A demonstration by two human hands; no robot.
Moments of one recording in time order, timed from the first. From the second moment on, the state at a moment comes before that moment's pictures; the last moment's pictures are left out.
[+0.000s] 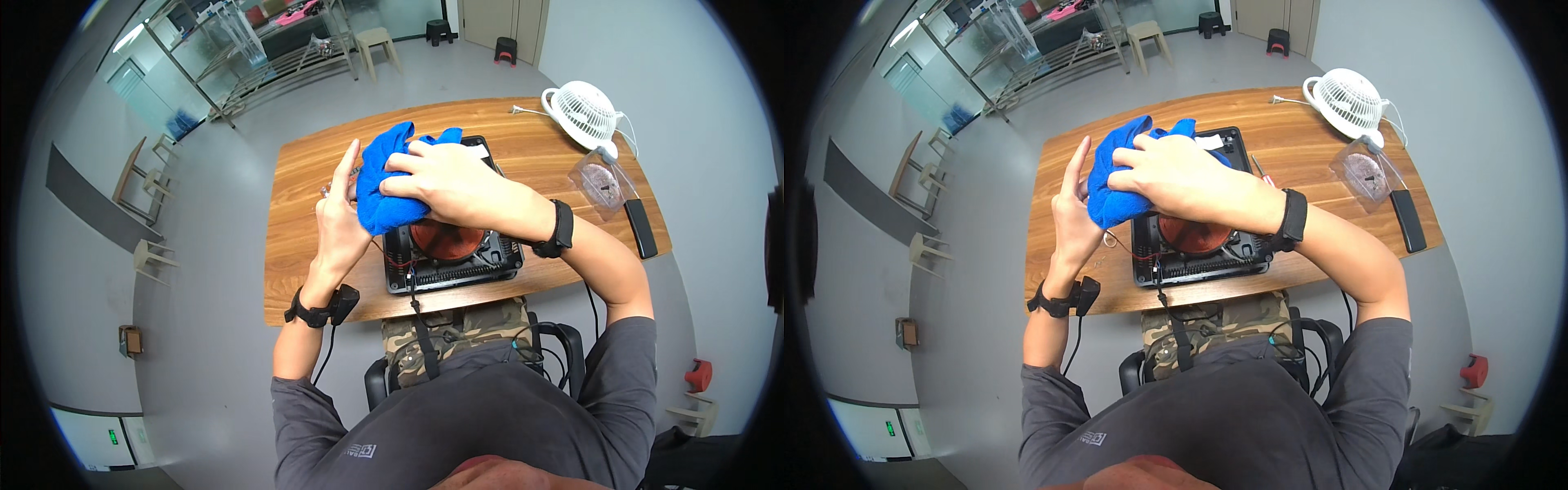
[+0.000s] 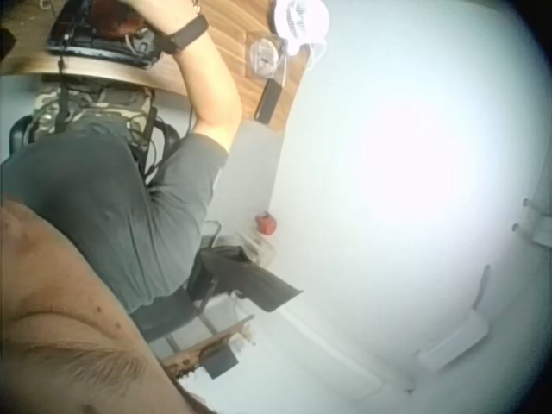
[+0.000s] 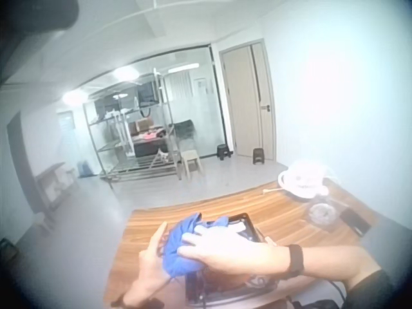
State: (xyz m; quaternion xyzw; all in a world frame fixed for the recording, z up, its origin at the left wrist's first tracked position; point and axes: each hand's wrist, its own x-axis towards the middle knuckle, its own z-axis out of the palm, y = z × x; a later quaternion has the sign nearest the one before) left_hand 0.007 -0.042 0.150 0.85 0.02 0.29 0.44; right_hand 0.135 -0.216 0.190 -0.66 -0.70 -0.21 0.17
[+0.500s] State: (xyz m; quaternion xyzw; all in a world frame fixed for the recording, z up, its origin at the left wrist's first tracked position) left_hand 0.025 -0.014 0.133 0.81 0.03 0.30 0.51; right_hand 0.214 -0.272 0.202 -0.77 -0.58 -0.24 0.12
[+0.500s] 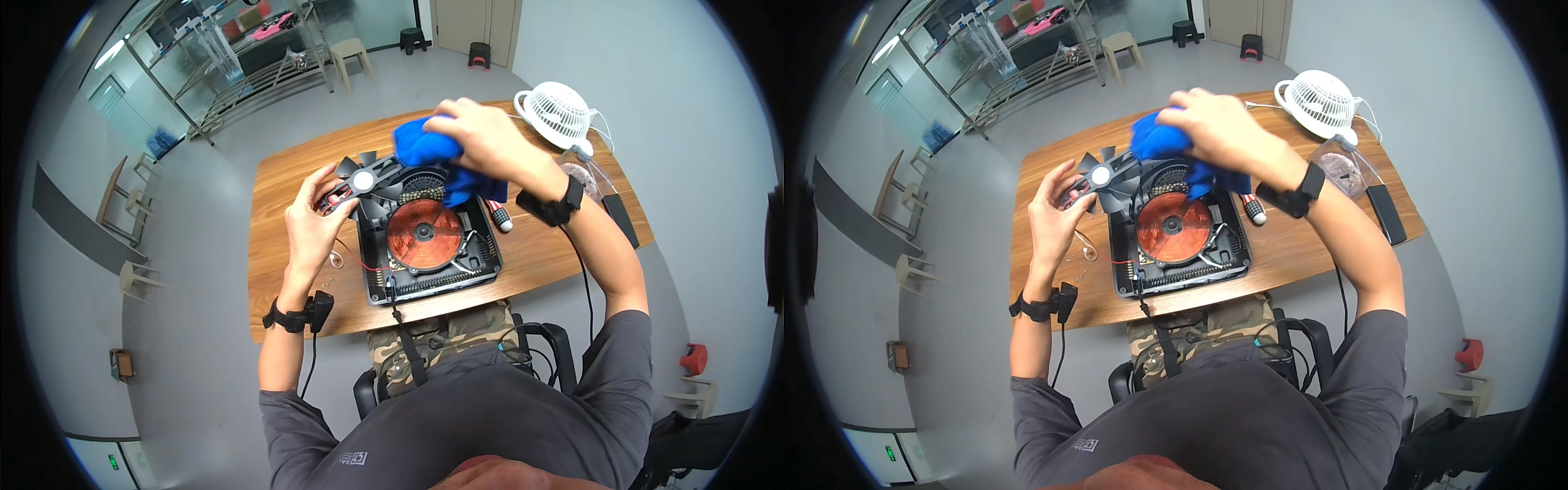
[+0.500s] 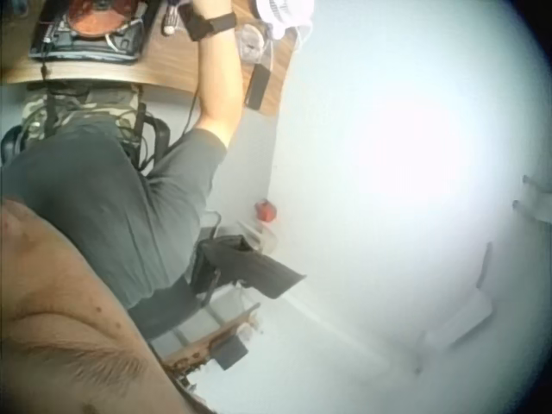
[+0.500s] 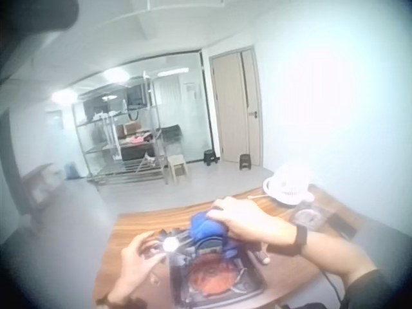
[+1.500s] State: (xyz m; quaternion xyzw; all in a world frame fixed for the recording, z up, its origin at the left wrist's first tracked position) left_hand 0.115 -0.003 0.089 0.90 0.02 0.16 0.40; right_hand 0.385 -0.338 0.040 -0.93 -0.32 0.09 -0.13
